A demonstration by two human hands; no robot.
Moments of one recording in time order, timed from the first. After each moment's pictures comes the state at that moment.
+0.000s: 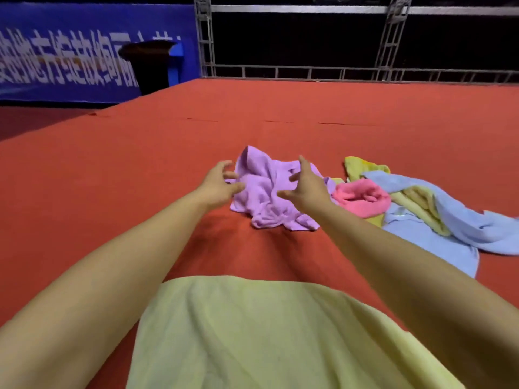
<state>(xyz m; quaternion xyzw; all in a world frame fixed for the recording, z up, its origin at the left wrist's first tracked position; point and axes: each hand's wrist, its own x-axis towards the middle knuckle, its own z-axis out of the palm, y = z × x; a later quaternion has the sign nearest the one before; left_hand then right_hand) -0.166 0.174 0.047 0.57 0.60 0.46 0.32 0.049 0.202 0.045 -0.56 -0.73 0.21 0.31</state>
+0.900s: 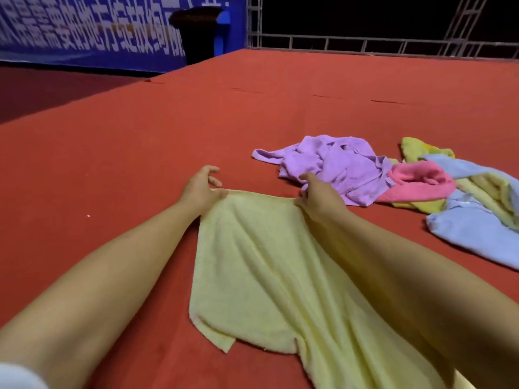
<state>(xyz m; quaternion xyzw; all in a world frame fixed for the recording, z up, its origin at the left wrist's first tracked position) -0.291 0.074 -0.023 0.53 0.74 0.39 0.15 -0.016 0.150 -0.019 -0.53 -0.81 0.14 0.19</state>
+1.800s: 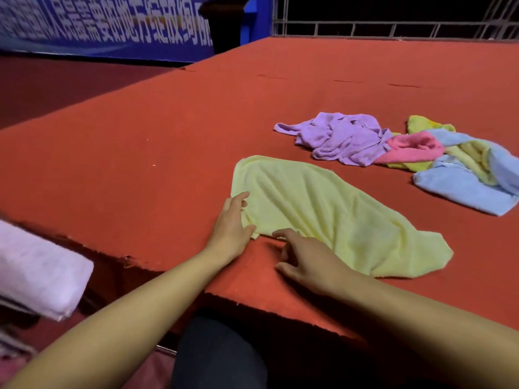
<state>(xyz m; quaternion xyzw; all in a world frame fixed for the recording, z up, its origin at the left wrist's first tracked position) -0.157 -0.175 -0.045 0.53 0.75 0.37 0.13 0.047 -0.147 -0.031 -0.30 -0.91 0.24 0.13</state>
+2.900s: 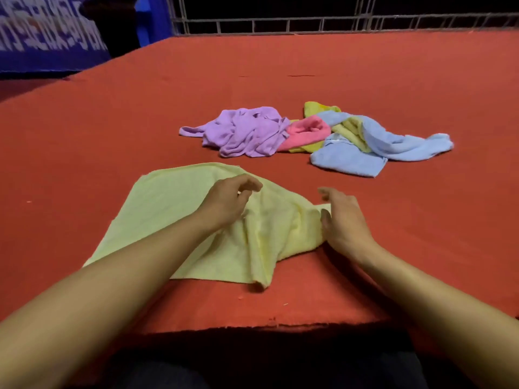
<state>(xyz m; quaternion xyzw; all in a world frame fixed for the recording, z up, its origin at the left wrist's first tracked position) -0.022 -0.078 0.012 0.72 0.57 0.33 0.20 0.236 -0.085 -0.029 -0.61 -0.73 0.10 0.30</state>
